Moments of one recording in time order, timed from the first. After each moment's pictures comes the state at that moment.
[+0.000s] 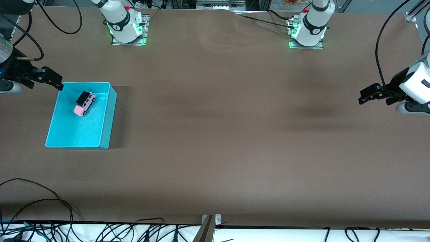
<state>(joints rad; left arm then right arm) -0.01 0.10 0.04 -1.60 -0.05 1.67 0.02 -0.07 -0.02 0.09 -1.69 -0.04 1.70 0.07</state>
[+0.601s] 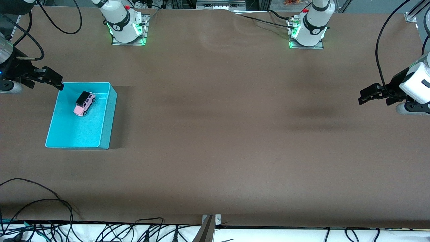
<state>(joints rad) -0.01 0.10 0.04 -1.60 -0.05 1.67 0.02 -0.07 -0.02 0.10 -1.68 -0.04 1.69 0.07</state>
